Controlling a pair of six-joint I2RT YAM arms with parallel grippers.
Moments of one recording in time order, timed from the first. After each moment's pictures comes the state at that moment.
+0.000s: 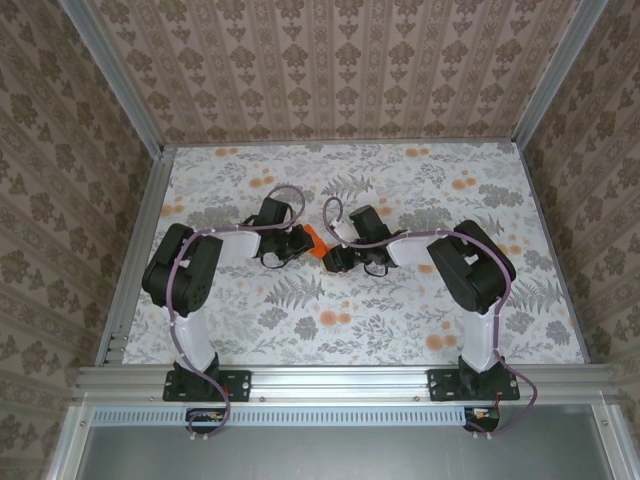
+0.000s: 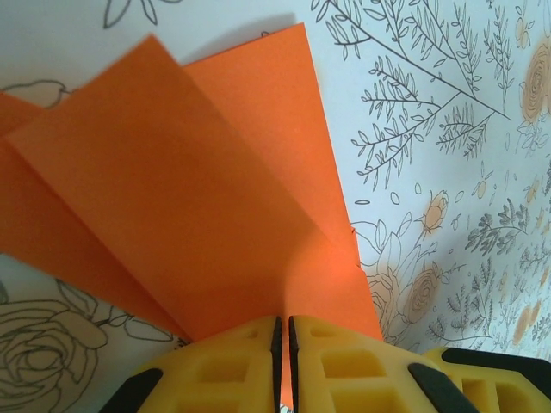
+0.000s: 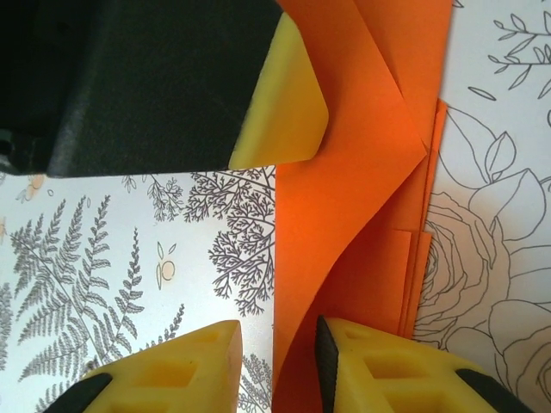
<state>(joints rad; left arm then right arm) -0.48 1.87 0.97 -0.04 0.43 -0.83 0.56 1.95 1.01 0.08 -0.48 0.12</state>
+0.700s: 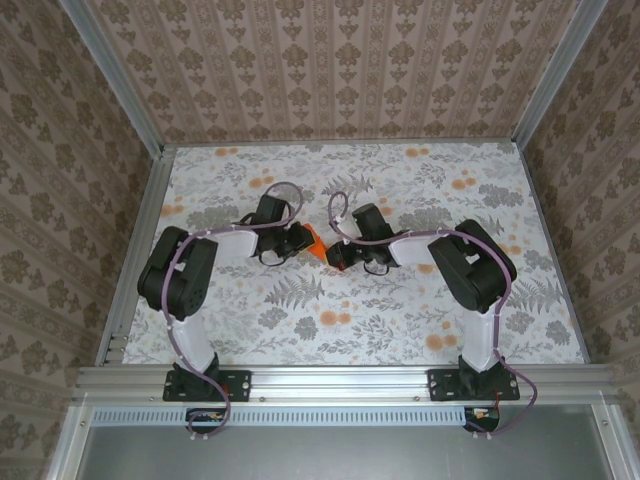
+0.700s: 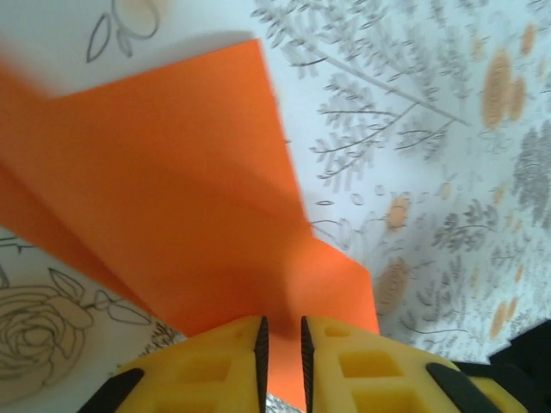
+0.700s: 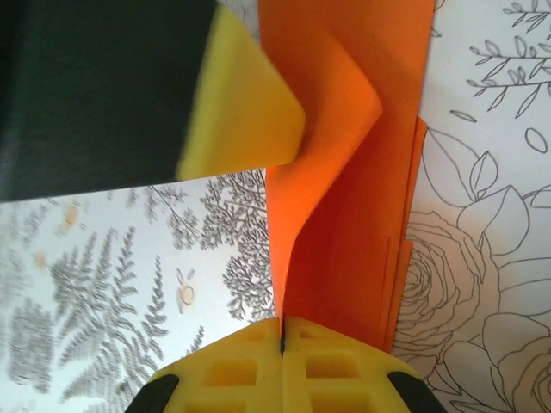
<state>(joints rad) -0.47 1.81 0.96 -0.05 0.43 -0.83 0.53 1.96 1.00 0.15 -0.56 0.26</state>
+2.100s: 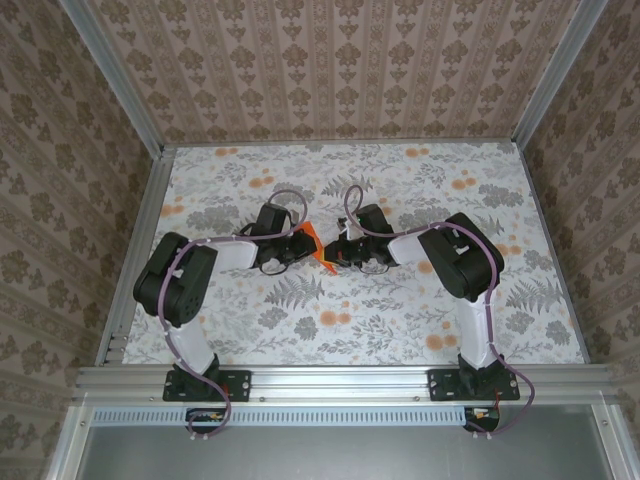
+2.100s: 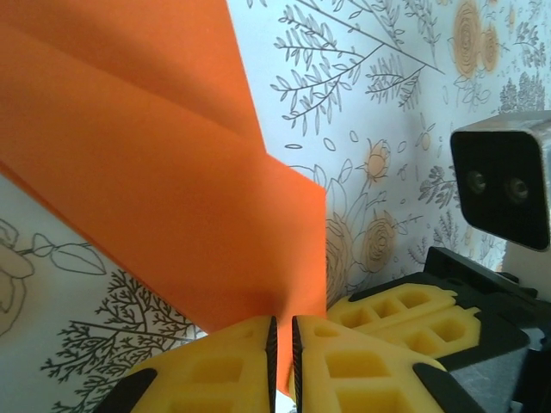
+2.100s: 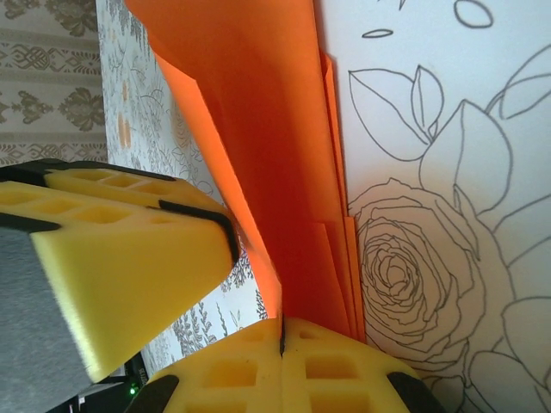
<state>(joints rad) -0.51 1.79 0.86 0.08 0.45 -0.79 0.49 2.07 1.02 0.29 -0.73 0.79</state>
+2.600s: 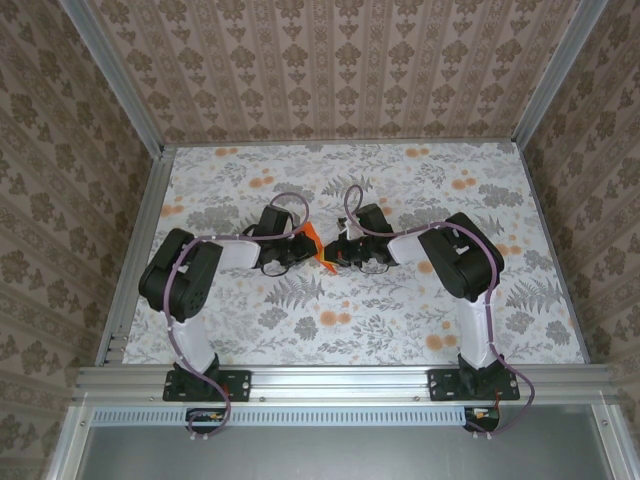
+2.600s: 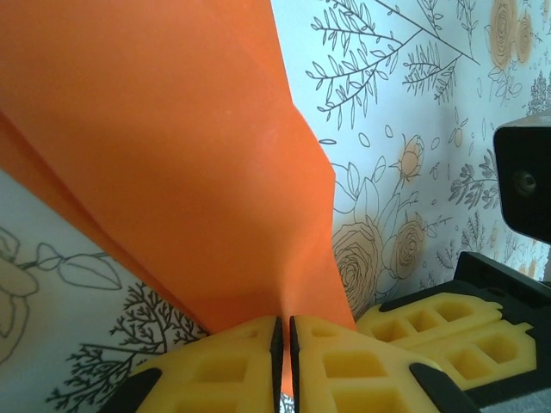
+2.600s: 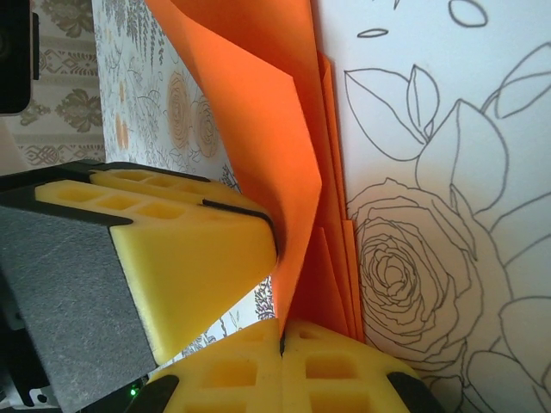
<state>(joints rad) -0.51 1.83 0.86 0.09 0.45 -0.79 0.49 2.07 1.02 0.27 -0.72 0.79</state>
